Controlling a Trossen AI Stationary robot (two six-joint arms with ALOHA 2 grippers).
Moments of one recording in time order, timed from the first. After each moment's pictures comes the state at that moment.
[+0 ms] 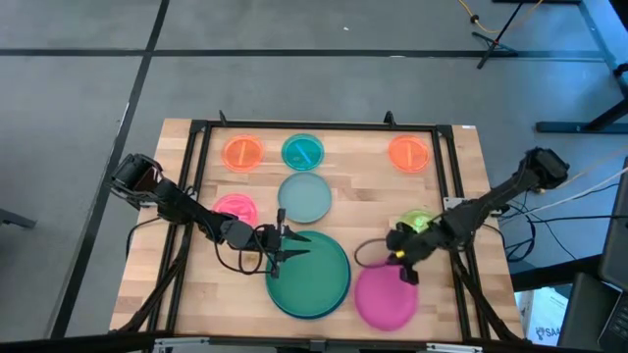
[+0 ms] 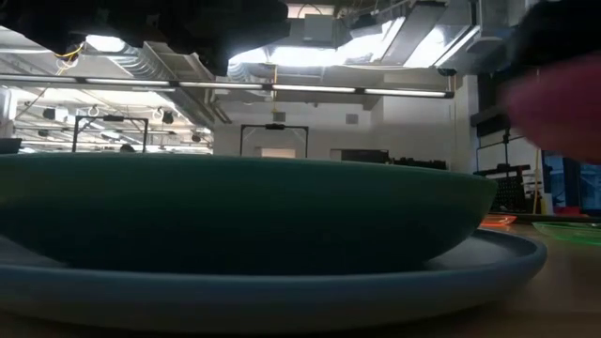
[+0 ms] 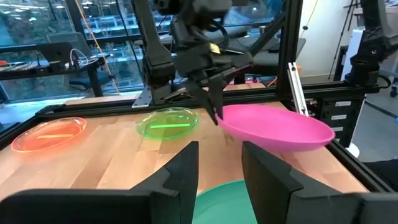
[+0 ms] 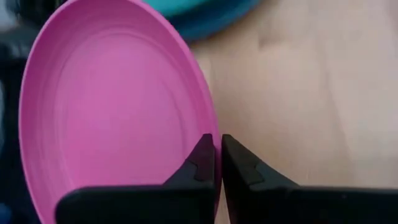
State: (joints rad) left arm -0.41 1.59 0.59 0.93 -0.40 0.03; right arm 0.54 1.16 0.58 -0.34 0.02 0.73
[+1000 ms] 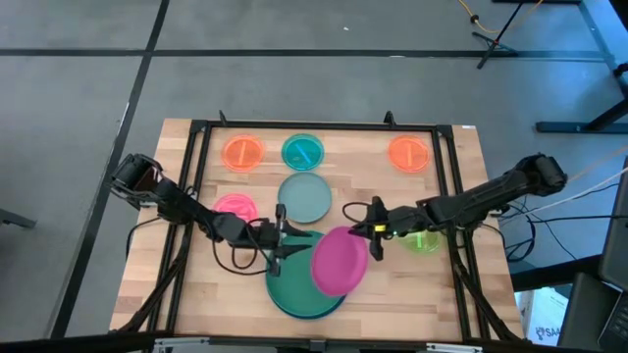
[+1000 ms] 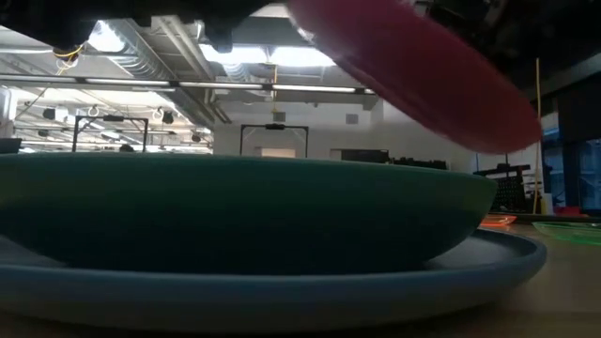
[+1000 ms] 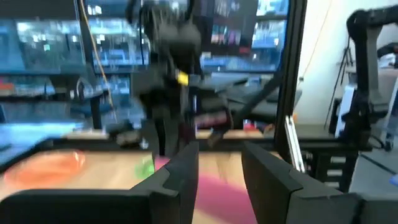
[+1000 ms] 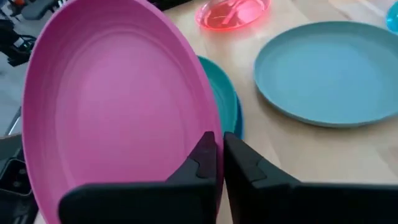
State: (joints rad) left arm -0.41 1.59 0.59 1.13 -0.40 0.03; right arm 0.30 1.27 0.58 0.18 0.20 0.46
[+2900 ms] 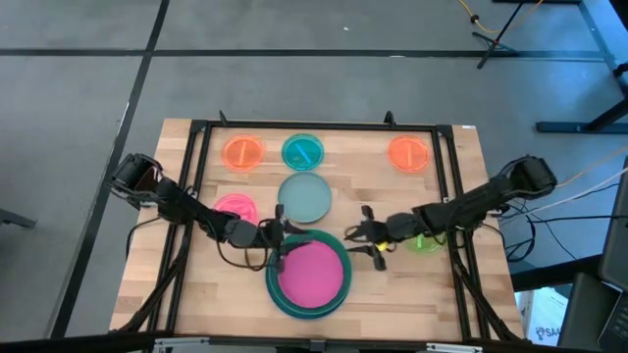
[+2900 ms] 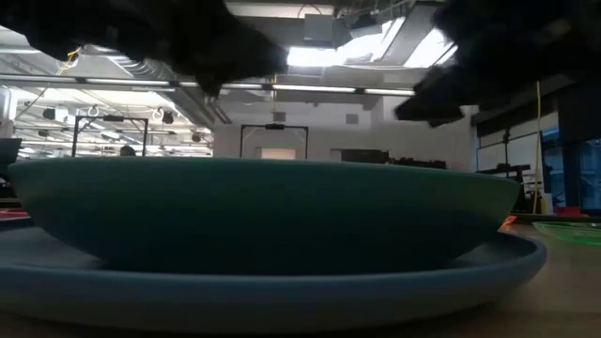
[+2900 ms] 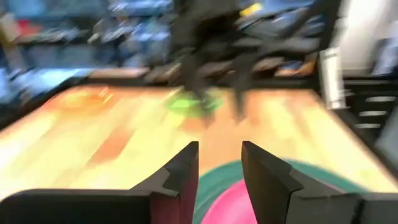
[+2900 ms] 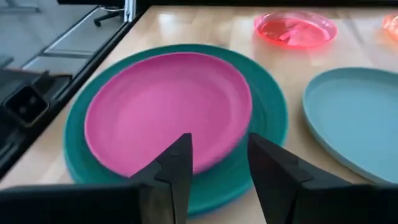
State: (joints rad) left arm -0.38 1.59 0.59 0.83 -0.50 -0.08; right arm 0.33 1.37 0.50 0.45 0.09 0.10
